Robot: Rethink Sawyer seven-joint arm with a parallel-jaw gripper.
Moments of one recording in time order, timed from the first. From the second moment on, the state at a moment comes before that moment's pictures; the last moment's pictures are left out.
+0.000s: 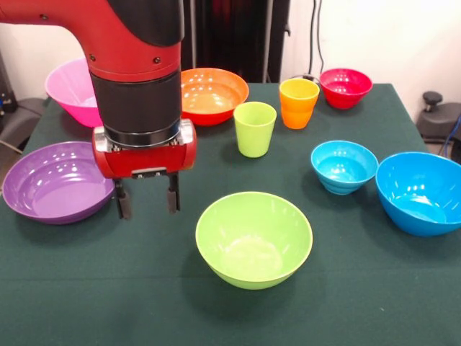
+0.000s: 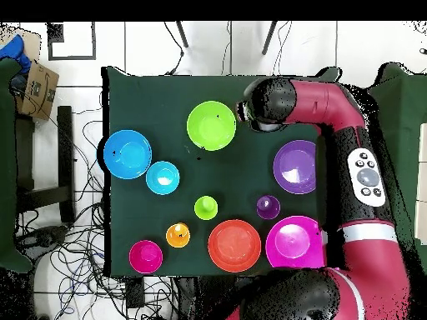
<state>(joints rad) -0.59 -0.45 0.49 1.13 -0.51 0.95 1.49</state>
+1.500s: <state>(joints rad) -0.58 -0.54 0.39 1.30 -0.50 0.87 1.49</state>
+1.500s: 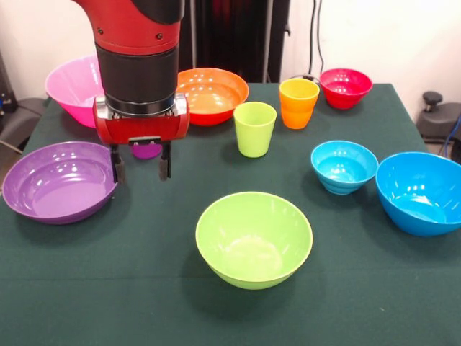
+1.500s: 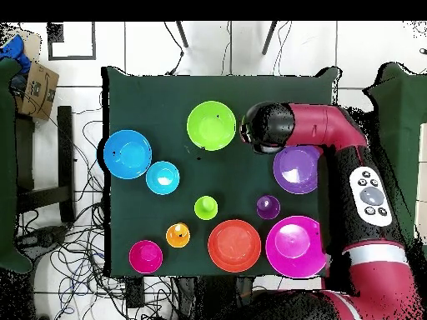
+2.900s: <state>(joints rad) -0.53 -0.59 0.37 1.41 -0.41 0.80 1.49</state>
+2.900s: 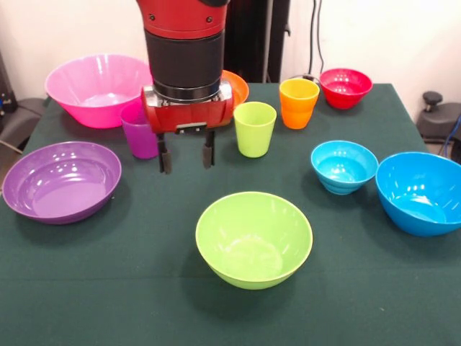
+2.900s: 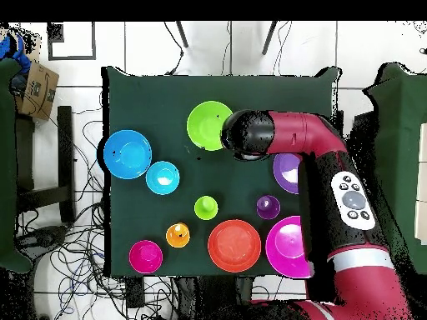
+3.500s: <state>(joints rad) -0.53 -0.59 0.37 1.42 -0.38 0.80 1.49</state>
